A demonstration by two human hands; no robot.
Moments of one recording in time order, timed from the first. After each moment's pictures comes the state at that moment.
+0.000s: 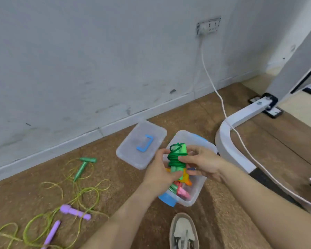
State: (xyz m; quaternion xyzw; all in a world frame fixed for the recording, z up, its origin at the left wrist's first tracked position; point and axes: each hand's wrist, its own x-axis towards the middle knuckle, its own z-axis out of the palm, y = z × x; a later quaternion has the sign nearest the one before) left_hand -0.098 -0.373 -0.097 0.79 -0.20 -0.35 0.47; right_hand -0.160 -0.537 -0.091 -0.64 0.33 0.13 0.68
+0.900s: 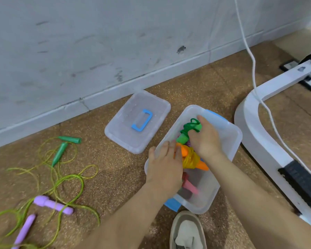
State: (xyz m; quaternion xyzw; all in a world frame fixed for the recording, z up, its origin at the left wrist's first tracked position) left_hand -0.068 -0.424 -0.233 0.89 -0.44 -0.13 0.00; right_hand -0.082 -0.564 -0.219 -0.80 0.44 -0.03 0.41
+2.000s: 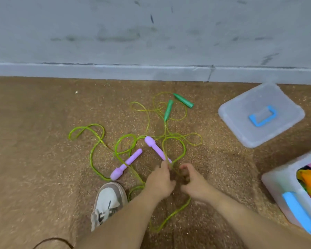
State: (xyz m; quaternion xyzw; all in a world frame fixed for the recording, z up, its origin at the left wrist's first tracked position) left_hand -0.041 -0.090 -0.344 0.91 0.00 -0.34 0.25; right_hand -0.058 -0.232 -0.342 -0.81 0.15 0.35 0.45
